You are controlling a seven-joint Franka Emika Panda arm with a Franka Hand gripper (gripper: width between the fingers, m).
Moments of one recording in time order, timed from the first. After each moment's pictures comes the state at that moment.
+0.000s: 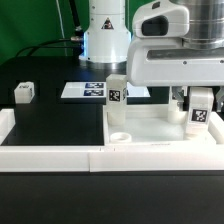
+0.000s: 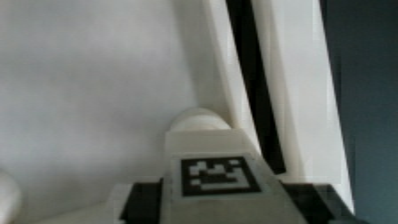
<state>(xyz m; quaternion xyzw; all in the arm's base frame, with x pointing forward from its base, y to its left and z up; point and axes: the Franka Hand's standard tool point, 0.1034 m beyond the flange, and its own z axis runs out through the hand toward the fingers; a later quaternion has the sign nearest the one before) 0.629 0.106 0.071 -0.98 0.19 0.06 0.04</state>
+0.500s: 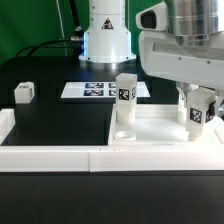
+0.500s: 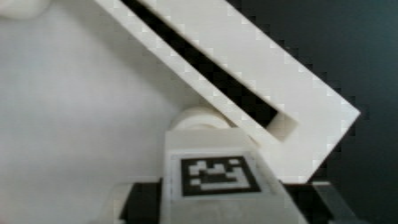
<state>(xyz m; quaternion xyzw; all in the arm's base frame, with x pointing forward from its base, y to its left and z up) 0.633 0.111 0.070 -0.84 0.53 0.05 0.08</state>
